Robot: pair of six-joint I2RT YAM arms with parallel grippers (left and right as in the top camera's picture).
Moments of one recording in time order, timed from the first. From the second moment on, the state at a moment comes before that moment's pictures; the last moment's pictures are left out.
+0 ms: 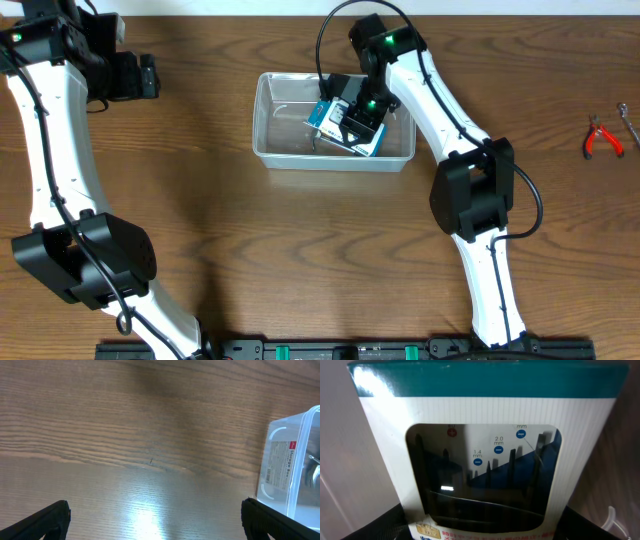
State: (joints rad) left arm 0.28 1.94 2.04 -1.27 0.12 0.17; right arm 0.40 2.45 2.30 -1.36 -0.26 -0.71
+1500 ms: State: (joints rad) left arm 0.28 1.94 2.04 -1.27 0.12 0.17; right arm 0.05 2.14 2.79 -1.69 0.08 -0.01
